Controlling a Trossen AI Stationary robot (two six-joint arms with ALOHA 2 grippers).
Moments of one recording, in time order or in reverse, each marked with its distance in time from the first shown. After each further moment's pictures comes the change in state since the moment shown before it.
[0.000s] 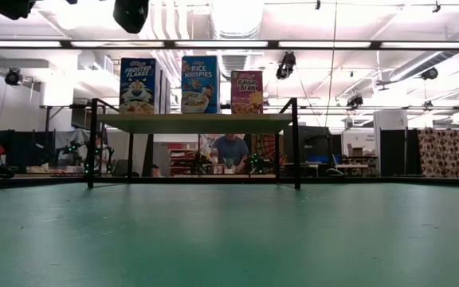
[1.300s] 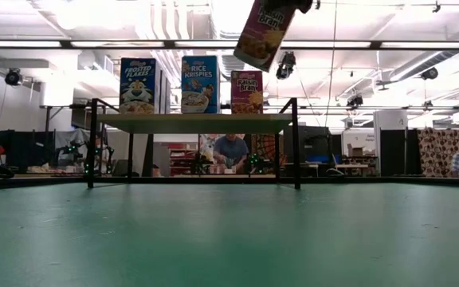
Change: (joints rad) left arm 0.001 -0.214 0.142 -0.370 -0.137 0.335; right arm -1.115 0.015 0.480 0.193 -0.303 -1.340
